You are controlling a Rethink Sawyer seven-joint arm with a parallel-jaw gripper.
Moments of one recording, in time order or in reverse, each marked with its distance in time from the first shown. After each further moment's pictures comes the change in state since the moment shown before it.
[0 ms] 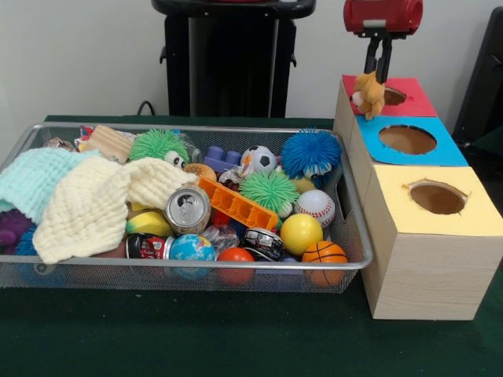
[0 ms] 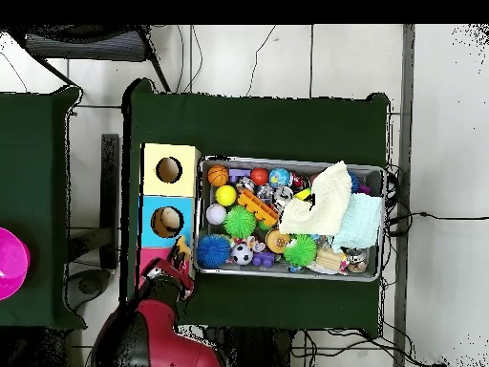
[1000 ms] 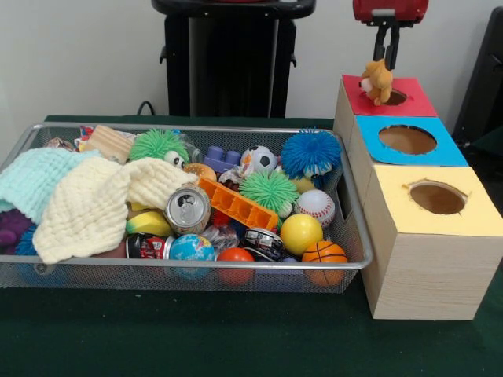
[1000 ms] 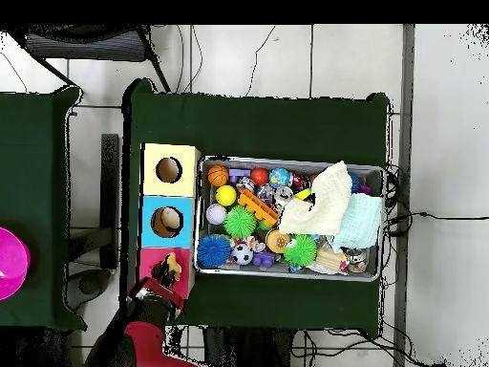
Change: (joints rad) arm 0.059 -0.034 0.000 0.072 0.000 0.000 0.005
